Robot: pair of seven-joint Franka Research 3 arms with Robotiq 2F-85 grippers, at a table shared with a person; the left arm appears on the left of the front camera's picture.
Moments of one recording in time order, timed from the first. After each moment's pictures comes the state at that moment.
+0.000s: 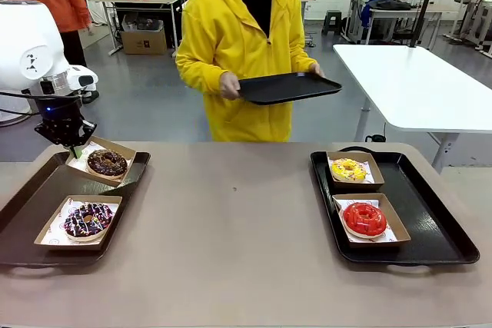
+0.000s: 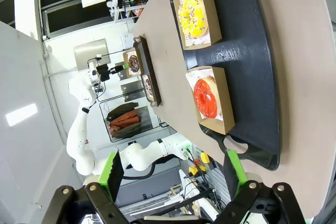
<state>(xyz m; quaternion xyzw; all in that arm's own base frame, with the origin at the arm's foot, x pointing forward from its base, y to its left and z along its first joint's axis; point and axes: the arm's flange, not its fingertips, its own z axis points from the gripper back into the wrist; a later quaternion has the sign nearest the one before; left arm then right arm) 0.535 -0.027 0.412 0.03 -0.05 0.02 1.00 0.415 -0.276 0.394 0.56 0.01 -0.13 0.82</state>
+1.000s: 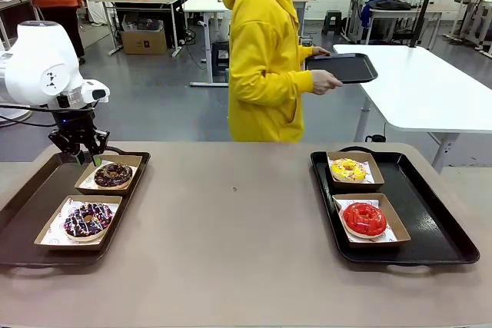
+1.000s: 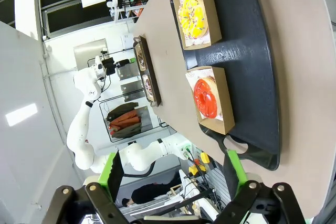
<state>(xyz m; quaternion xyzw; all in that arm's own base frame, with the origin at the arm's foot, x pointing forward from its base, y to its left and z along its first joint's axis) 0.560 -0.033 0.376 0.02 -0.04 0.00 1.00 0.415 -0.276 0.394 0.56 0.01 -0.13 0.82</state>
